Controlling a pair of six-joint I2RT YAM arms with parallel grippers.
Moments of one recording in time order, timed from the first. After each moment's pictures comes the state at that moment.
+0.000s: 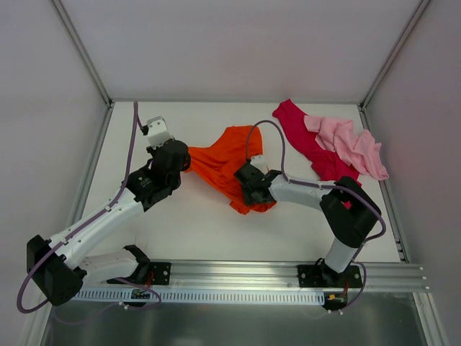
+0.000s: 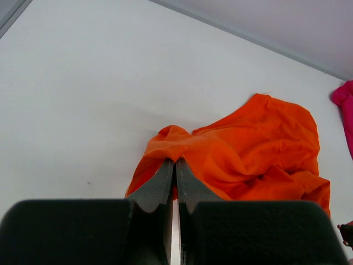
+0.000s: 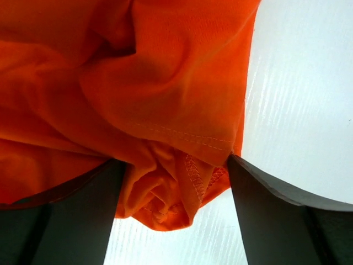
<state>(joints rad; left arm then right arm) -0.69 1.10 0.97 -0.36 -0.84 -0.60 0.86 1.72 1.03 -0.52 0.49 0.53</state>
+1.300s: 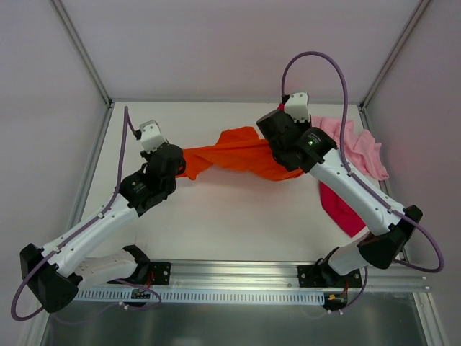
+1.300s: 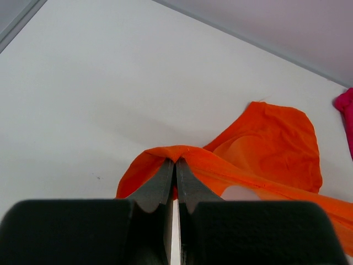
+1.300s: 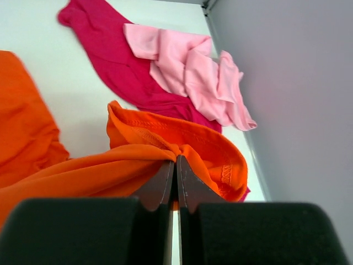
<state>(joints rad) -0.69 1.03 0.94 -0.41 -0.87 -0.62 0.80 1.49 1.67 -1.09 1.09 0.41</state>
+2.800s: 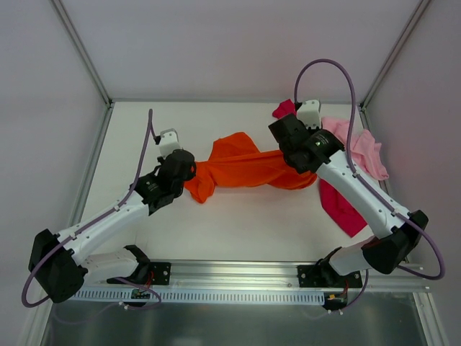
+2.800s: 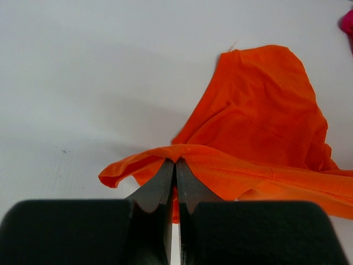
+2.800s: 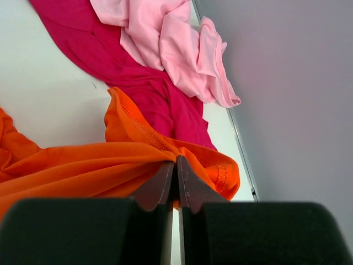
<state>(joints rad) -0.70 1.11 0.86 -0.36 -0.67 -0.65 0.70 1.43 1.55 -1.14 1.04 0.43</state>
